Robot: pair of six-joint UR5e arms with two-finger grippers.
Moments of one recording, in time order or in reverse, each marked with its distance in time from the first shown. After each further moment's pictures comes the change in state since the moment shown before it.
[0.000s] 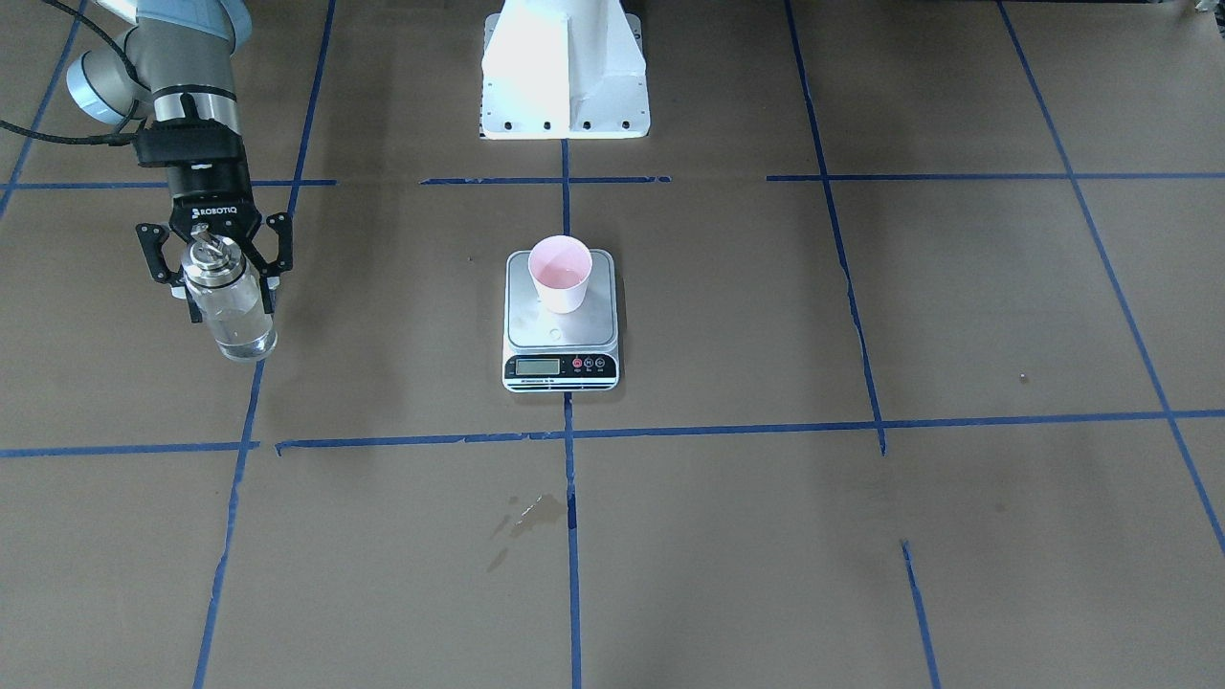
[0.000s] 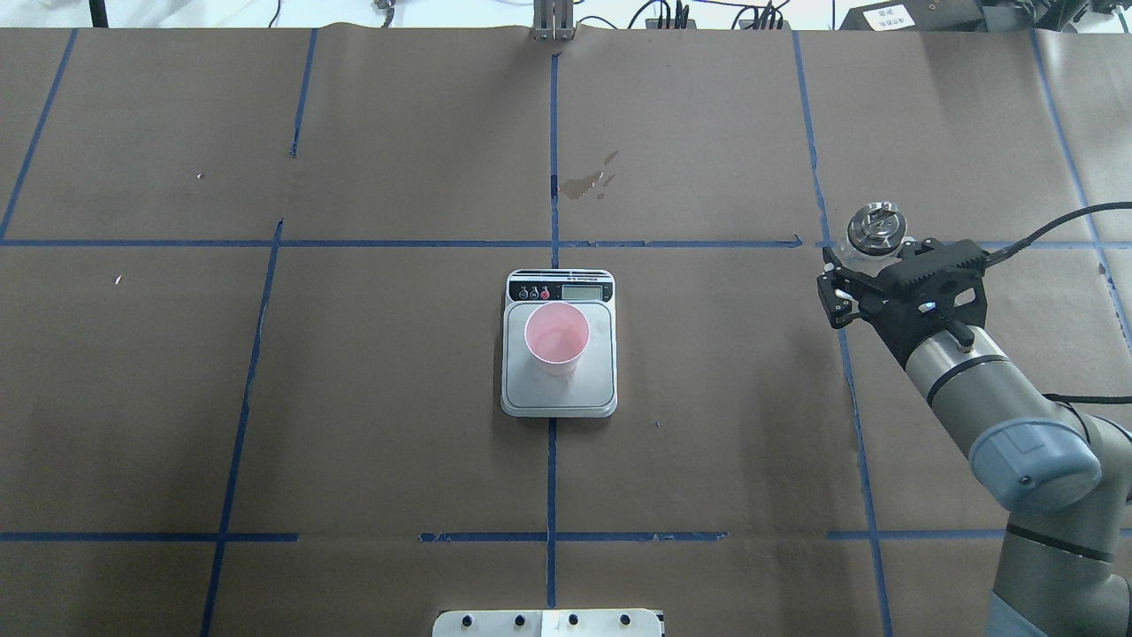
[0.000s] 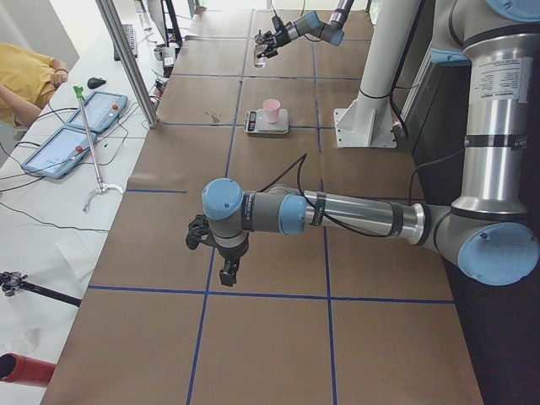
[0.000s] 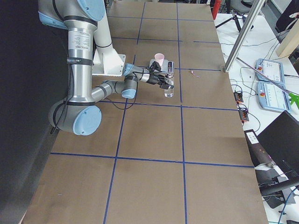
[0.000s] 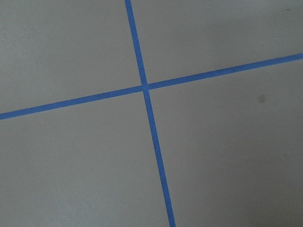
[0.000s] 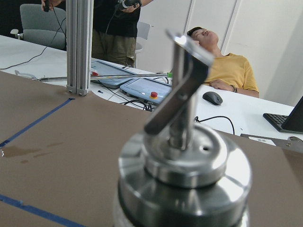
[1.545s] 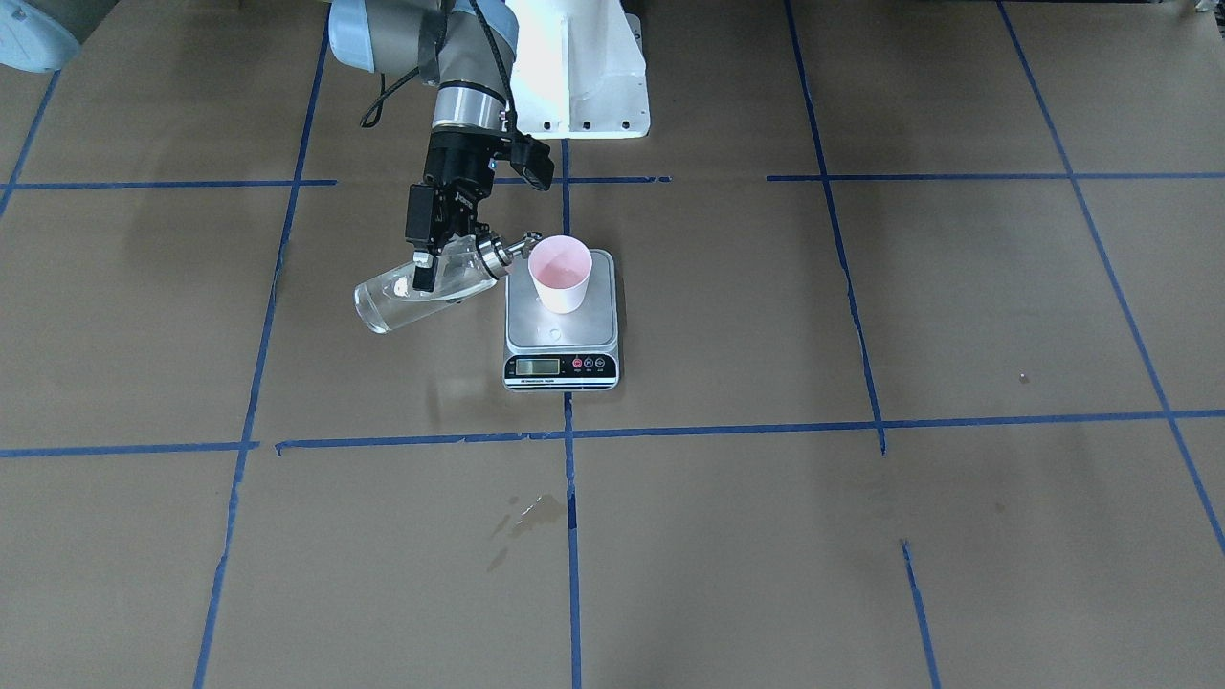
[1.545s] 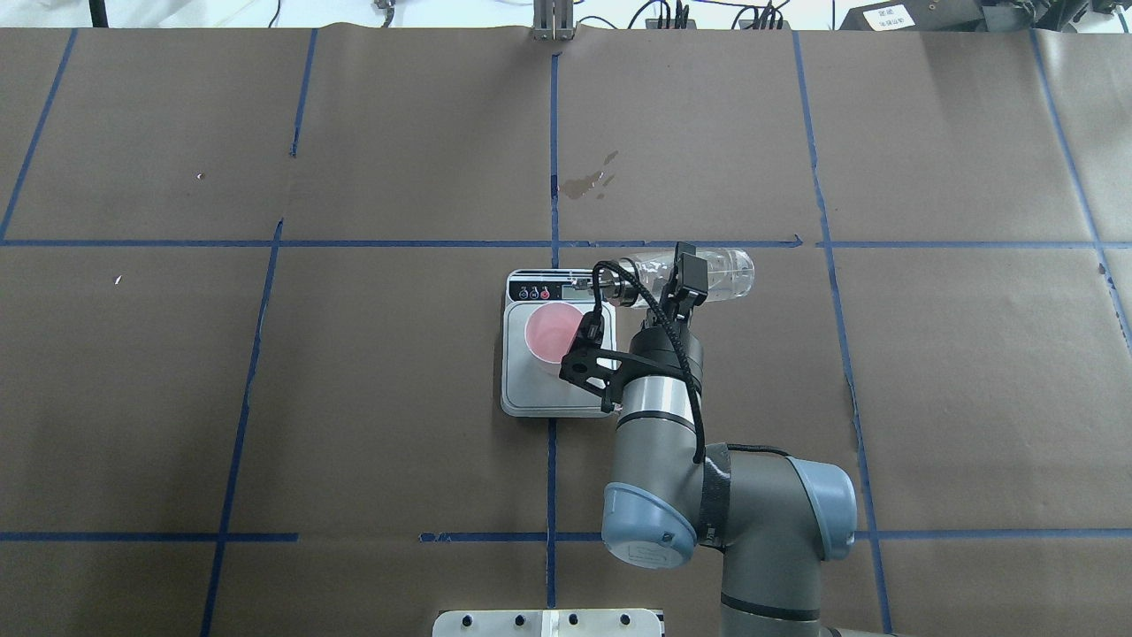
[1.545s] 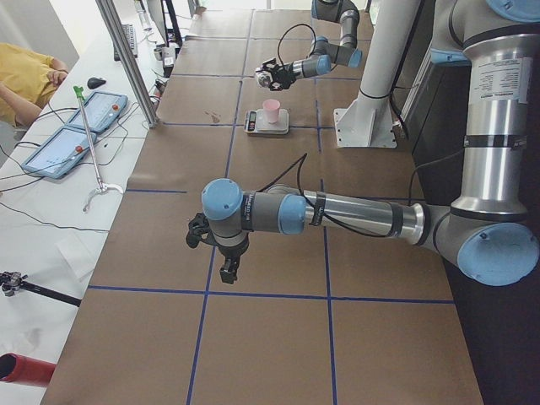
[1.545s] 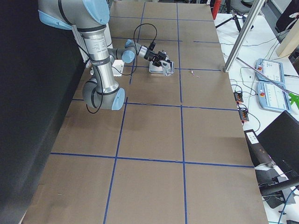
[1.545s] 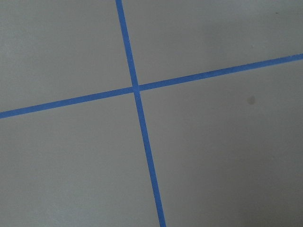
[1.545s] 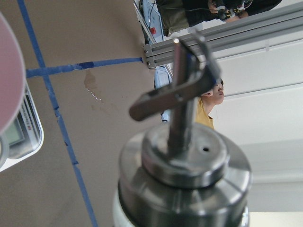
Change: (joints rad) left arm 0.000 -0.001 0.000 0.003 -0.035 -0.002; right arm -0.211 0.551 -0.112 -1.035 -0.389 -0.404
